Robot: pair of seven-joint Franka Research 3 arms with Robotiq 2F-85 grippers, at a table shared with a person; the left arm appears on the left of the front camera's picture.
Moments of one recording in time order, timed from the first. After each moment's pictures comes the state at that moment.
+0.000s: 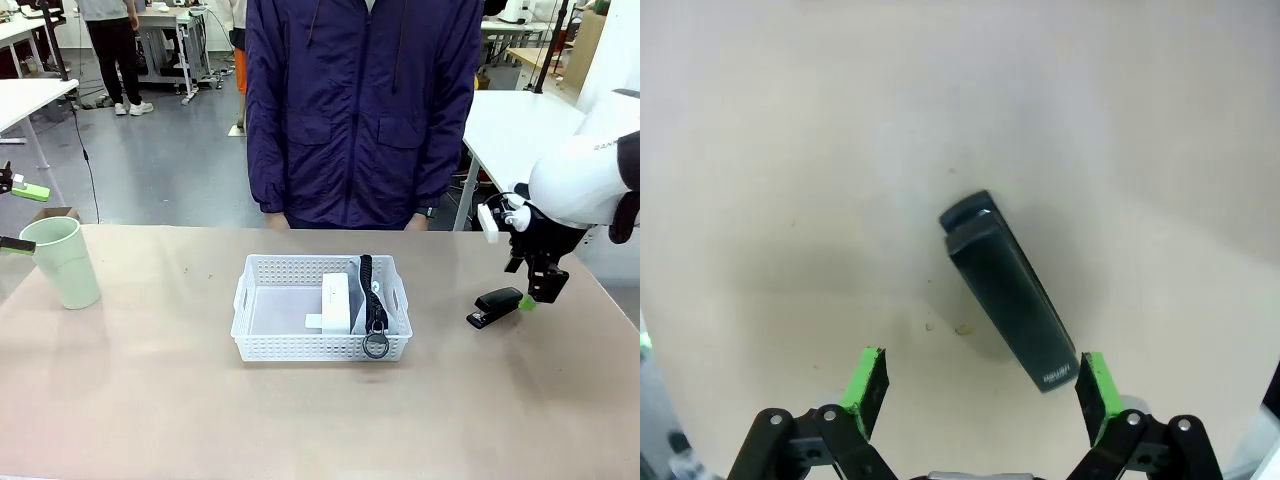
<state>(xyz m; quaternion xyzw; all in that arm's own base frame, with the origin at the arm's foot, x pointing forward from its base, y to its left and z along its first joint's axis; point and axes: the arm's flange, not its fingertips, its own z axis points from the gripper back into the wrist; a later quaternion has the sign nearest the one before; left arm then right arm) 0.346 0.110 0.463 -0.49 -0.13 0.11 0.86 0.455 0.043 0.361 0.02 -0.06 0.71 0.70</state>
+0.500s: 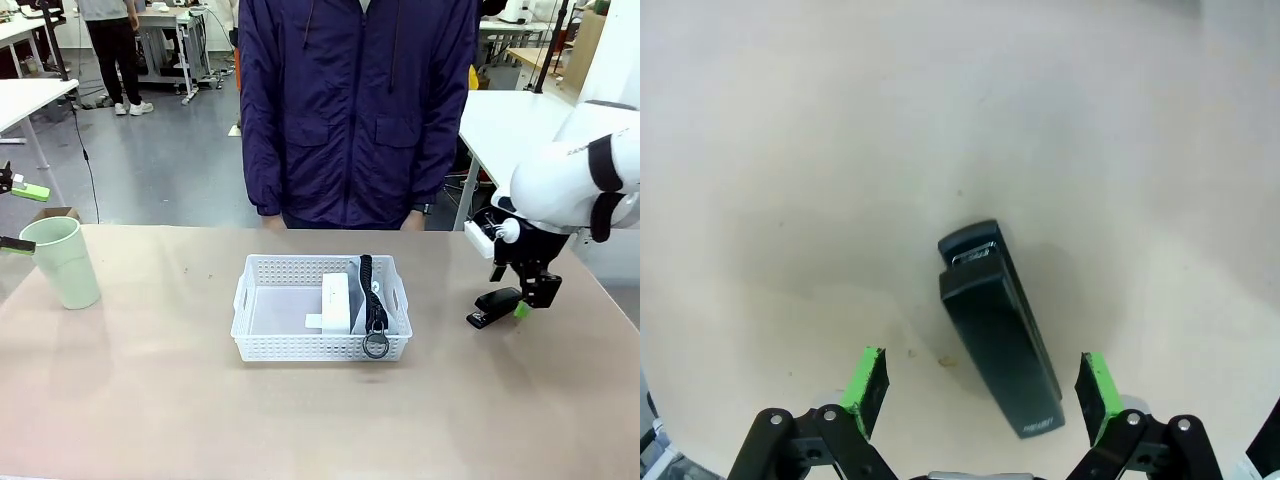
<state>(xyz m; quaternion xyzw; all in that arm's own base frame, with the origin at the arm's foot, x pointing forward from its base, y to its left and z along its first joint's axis) 0.346 0.109 0.463 -0.49 -0.13 0.11 0.86 0.470 0.063 0.340 0.03 -0.04 0.74 0.67</state>
